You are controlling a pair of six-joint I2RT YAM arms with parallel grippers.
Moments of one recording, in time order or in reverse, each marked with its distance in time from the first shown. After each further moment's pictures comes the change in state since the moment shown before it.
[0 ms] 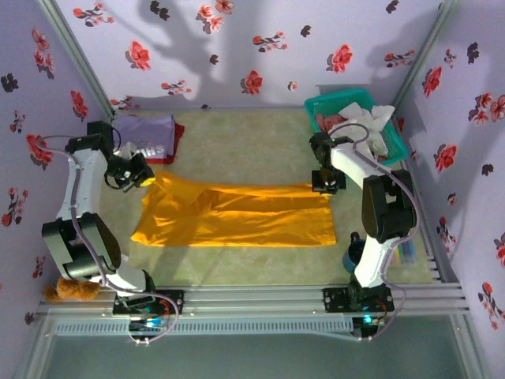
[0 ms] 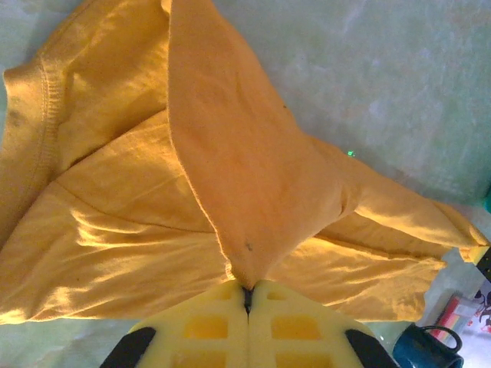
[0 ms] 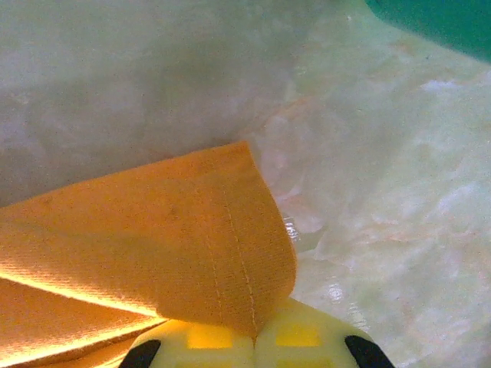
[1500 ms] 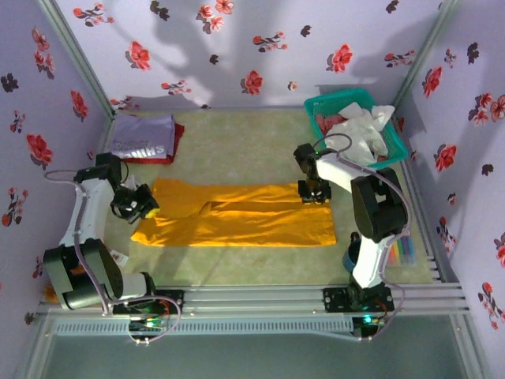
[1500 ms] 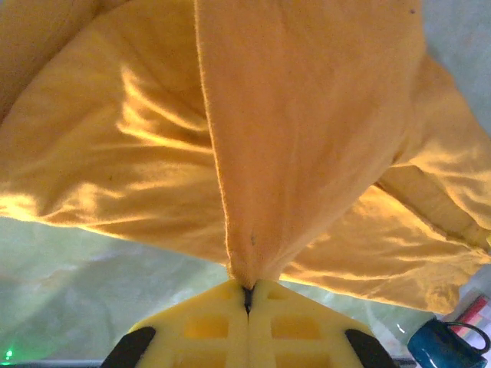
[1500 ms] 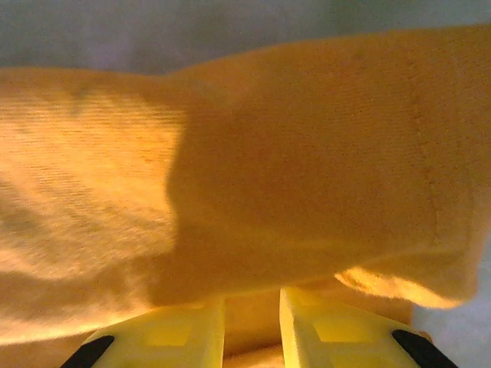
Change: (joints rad) left arm 0.001 -0.211 -0.351 0.035 -0.051 -0.106; right arm 0.116 0.034 -0.101 0.141 -0.037 0.084
